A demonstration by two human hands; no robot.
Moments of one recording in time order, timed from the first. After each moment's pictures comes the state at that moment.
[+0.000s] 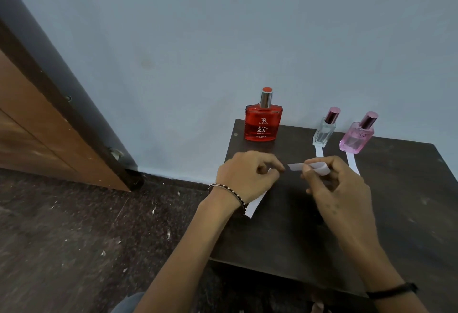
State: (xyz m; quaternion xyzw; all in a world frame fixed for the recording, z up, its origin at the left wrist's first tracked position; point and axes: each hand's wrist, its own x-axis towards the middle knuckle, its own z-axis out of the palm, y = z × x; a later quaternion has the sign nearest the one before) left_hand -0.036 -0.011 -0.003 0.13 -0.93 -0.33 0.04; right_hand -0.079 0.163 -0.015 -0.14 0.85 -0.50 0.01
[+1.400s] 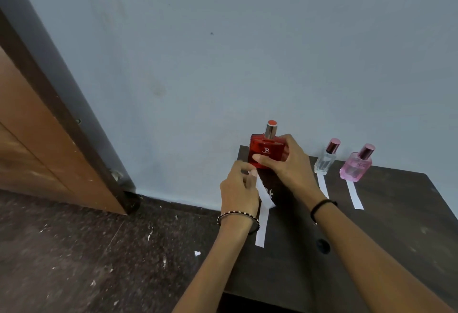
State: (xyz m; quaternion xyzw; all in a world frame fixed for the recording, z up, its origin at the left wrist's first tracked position) left_hand -0.042 -0.016 -0.012 0.32 -0.76 -0.52 0.23; right_hand -0.156 0.061 -0.015 -0.23 0.80 -0.55 0.08
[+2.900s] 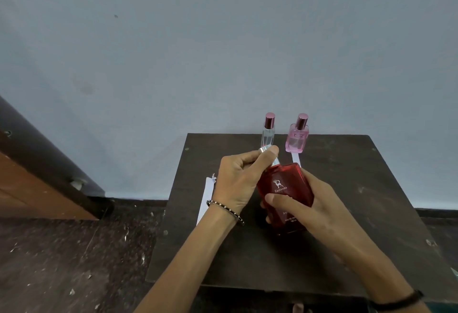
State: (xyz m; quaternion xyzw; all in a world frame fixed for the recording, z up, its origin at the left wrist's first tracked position) left_hand -0.081 0.077 0.003 0.13 -0.67 -0.71 0.16; right_hand -0.094 0.233 0.009 -0.12 0.80 -0.53 0.25
